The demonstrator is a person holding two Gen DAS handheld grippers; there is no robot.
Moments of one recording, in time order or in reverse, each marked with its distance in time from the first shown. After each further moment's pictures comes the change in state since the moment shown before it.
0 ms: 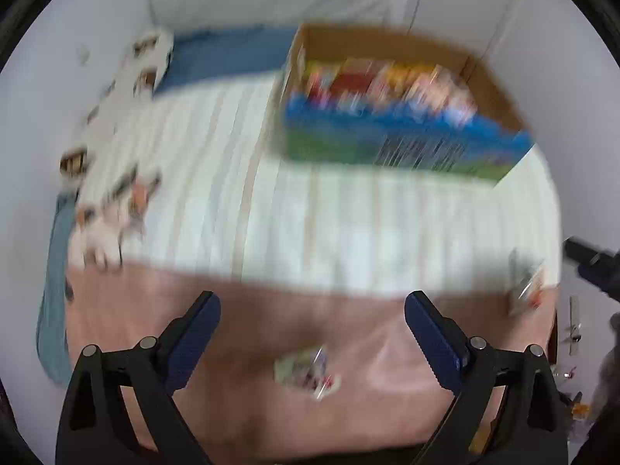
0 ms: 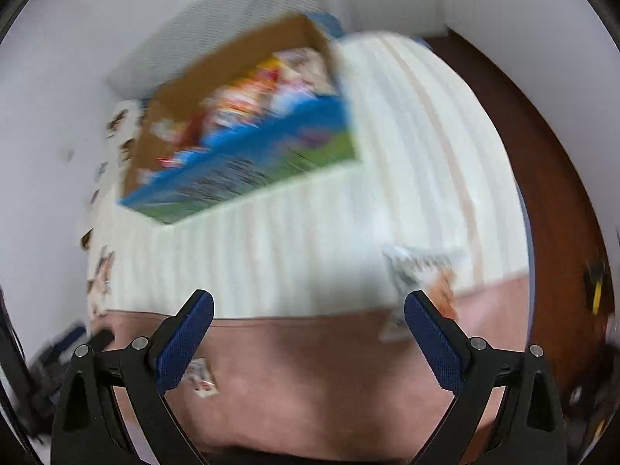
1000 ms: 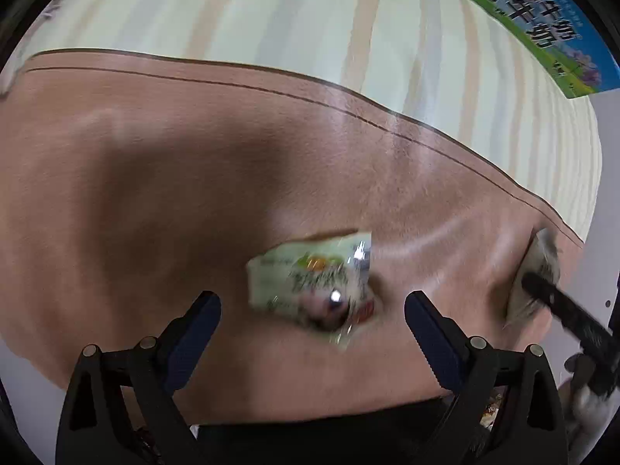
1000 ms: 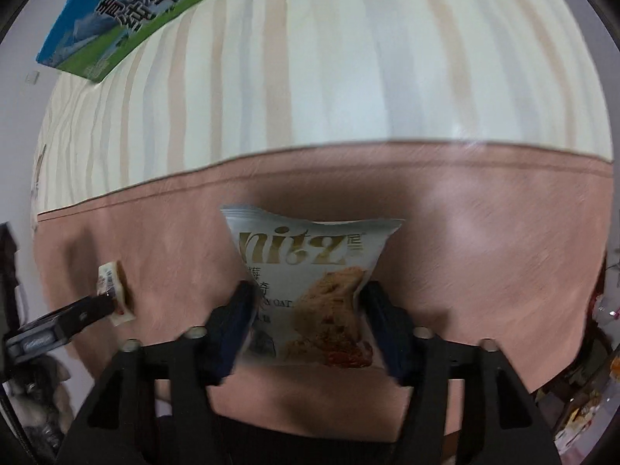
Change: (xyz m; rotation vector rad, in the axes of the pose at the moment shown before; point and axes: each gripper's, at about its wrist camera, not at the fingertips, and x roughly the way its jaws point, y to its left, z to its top) left arm 0.143 0.024 -0.072 -0.152 0.419 -0.168; right arm 0.138 -0.010 -0.090 -0.066 0.346 -0.034
